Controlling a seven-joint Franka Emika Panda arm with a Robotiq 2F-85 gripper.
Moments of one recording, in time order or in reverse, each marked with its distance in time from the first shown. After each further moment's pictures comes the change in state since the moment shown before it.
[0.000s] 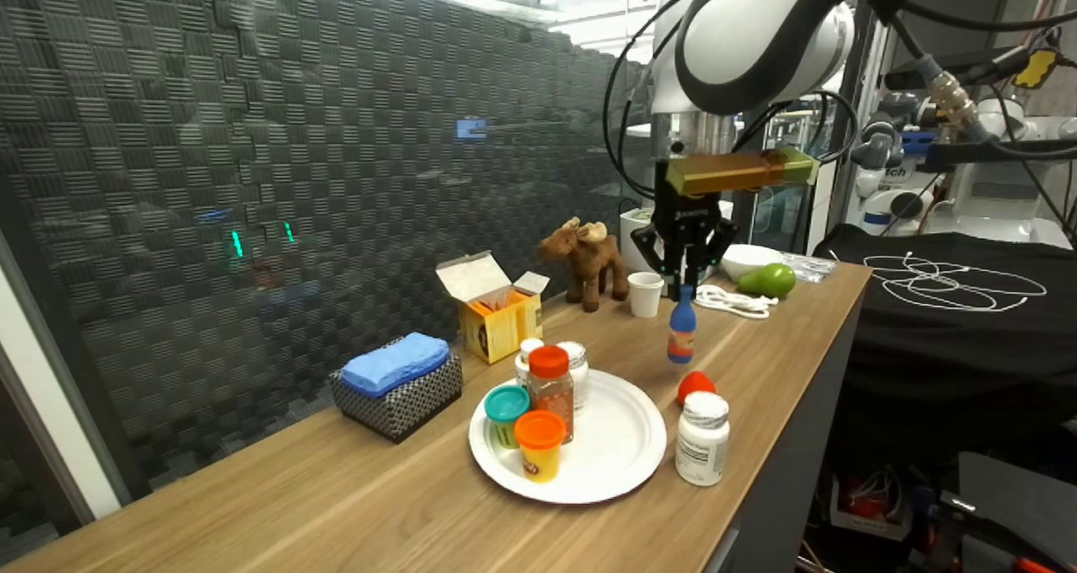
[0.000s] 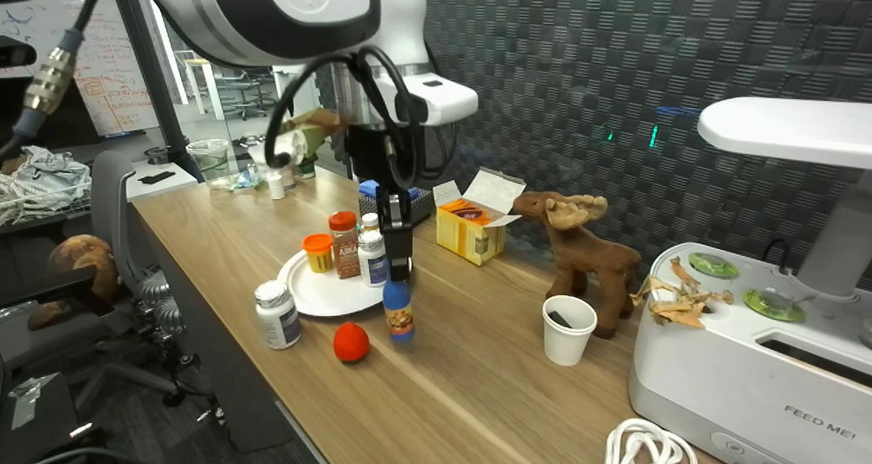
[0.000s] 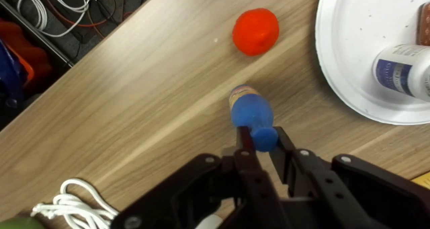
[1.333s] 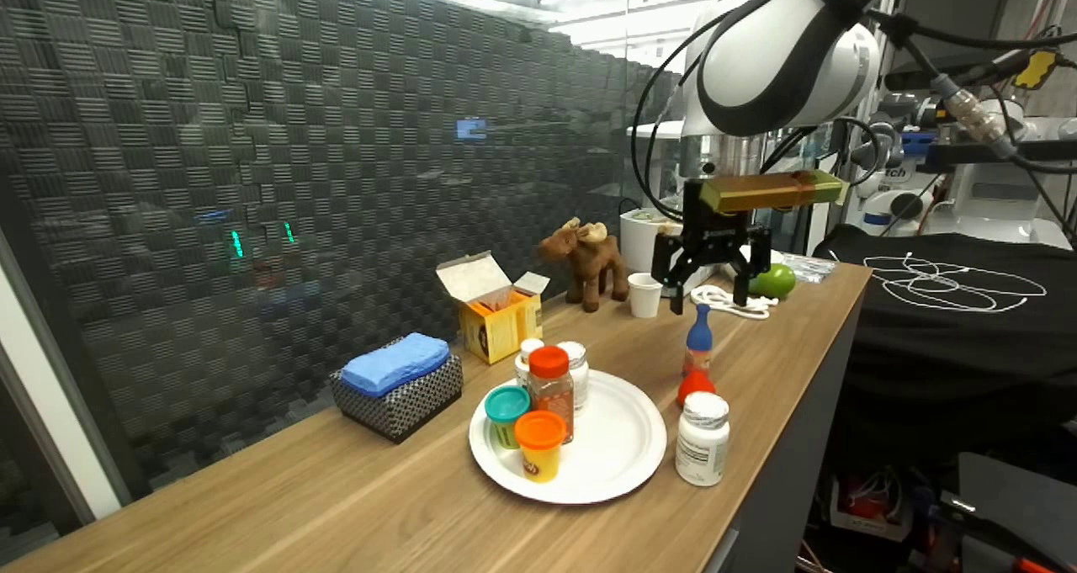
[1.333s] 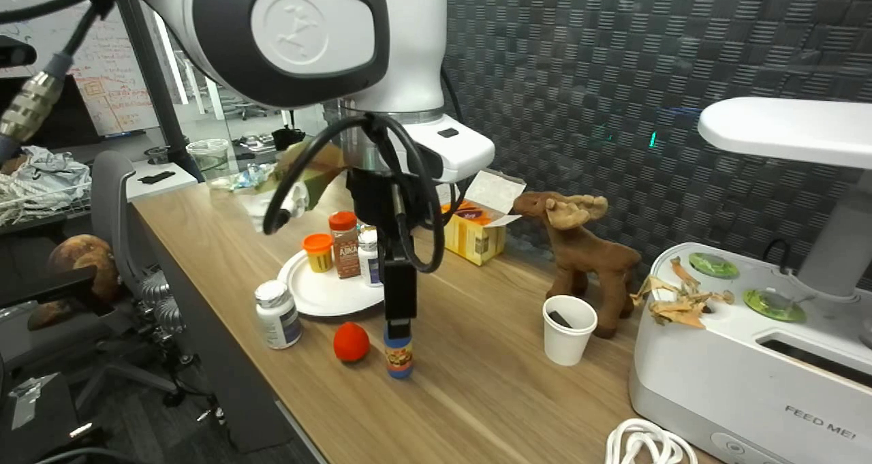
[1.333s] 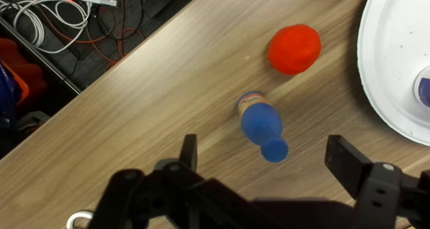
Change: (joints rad) arm -0.060 0.011 -0.017 -0.063 0.086 0.032 -0.136
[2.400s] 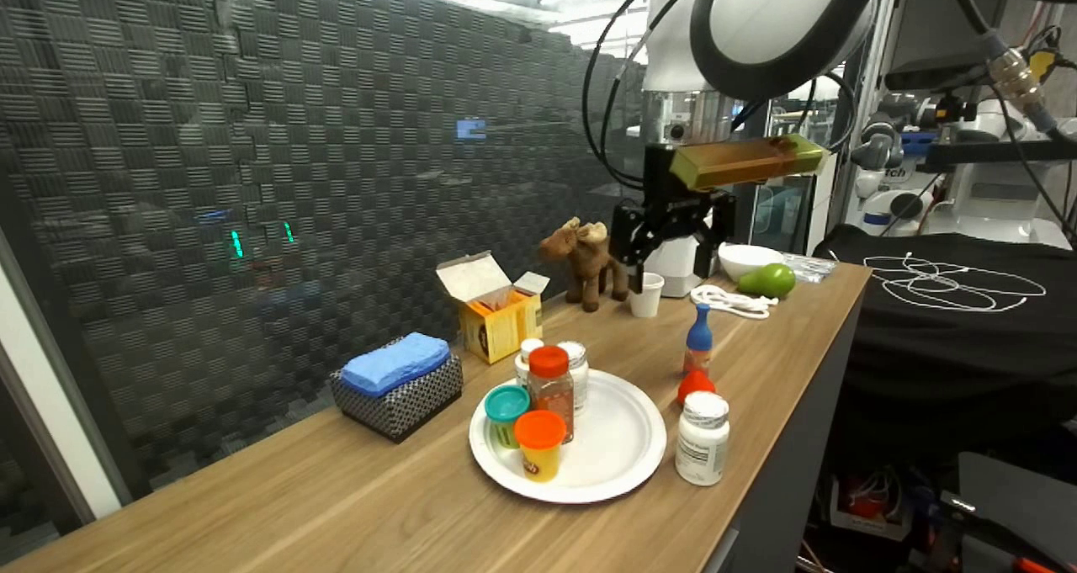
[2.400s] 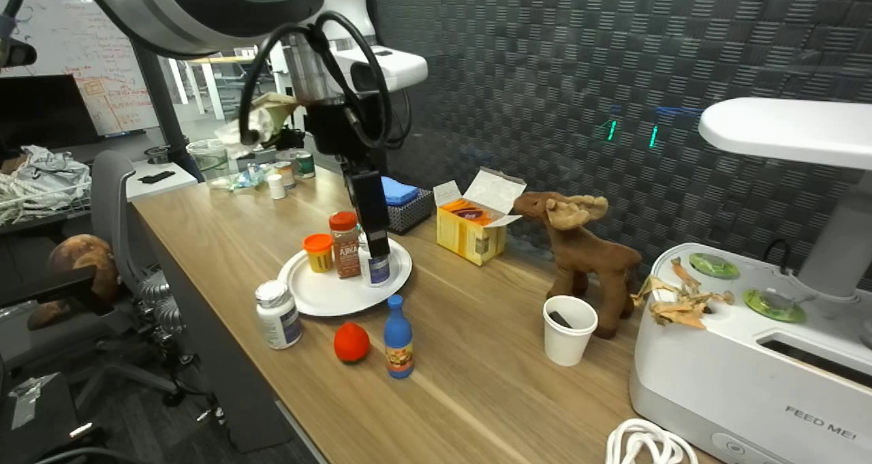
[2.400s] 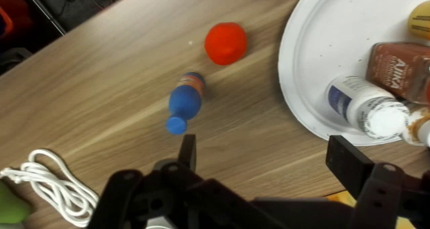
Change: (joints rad) arm 0.121 -0.099 0.041 -0.014 -0.142 0.023 0.102
